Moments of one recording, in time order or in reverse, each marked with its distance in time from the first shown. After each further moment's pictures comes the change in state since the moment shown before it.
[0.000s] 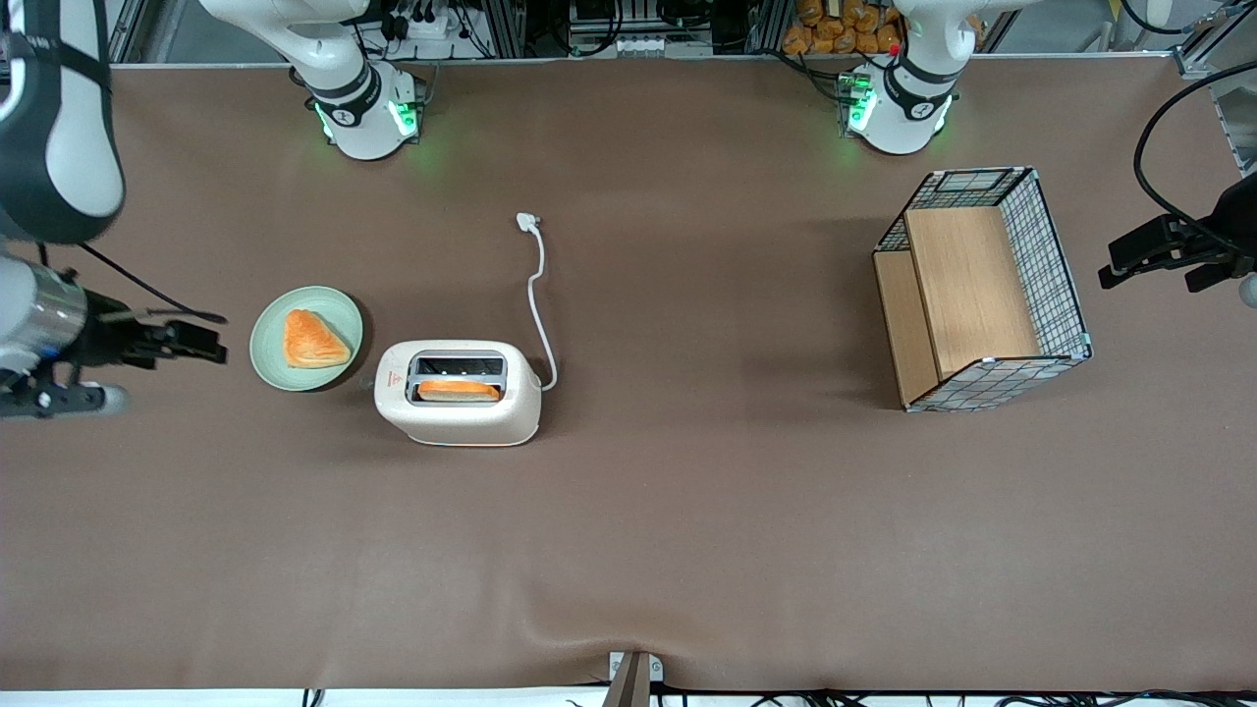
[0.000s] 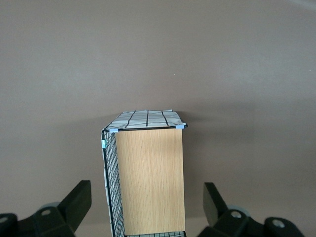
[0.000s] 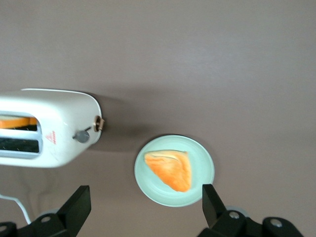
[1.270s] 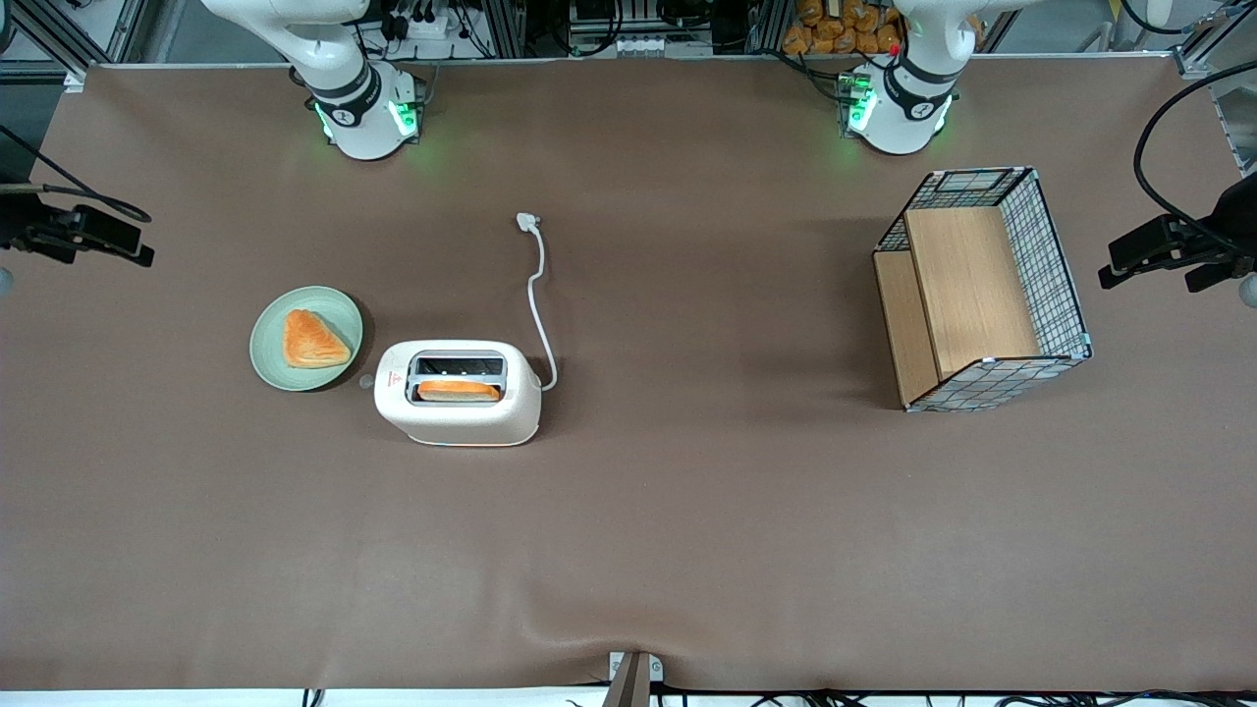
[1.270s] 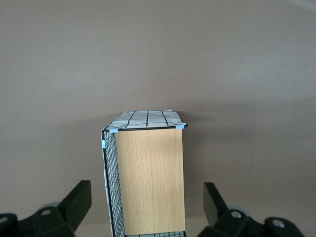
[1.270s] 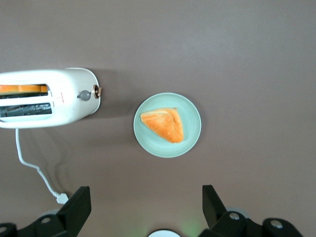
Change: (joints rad) arm -0.048 -0.202 0.023 -0.007 -0.024 -0.234 0.134
